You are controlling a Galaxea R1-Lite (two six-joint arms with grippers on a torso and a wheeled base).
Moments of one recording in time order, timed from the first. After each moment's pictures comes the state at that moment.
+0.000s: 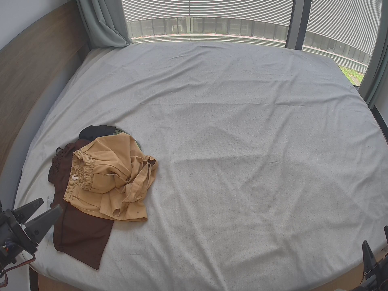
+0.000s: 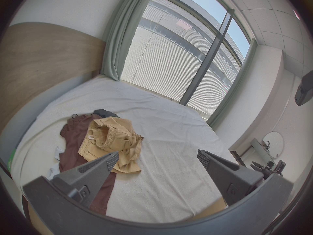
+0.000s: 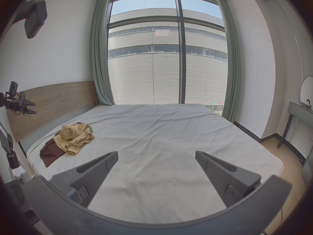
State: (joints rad) left arm -0.05 0.73 -0.24 -0.34 -0.33 -0.31; right arm 0.00 0.02 -0.02 0.00 0.00 0.00
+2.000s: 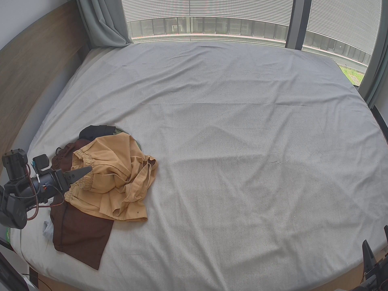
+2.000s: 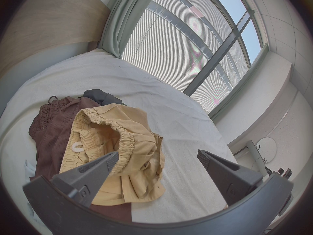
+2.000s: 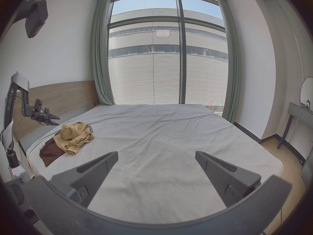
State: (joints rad) left arm 0.24 1.78 -0.41 -1.03 -0.74 -0.27; right arm 0.00 0.02 -0.02 0.00 0.01 0.00
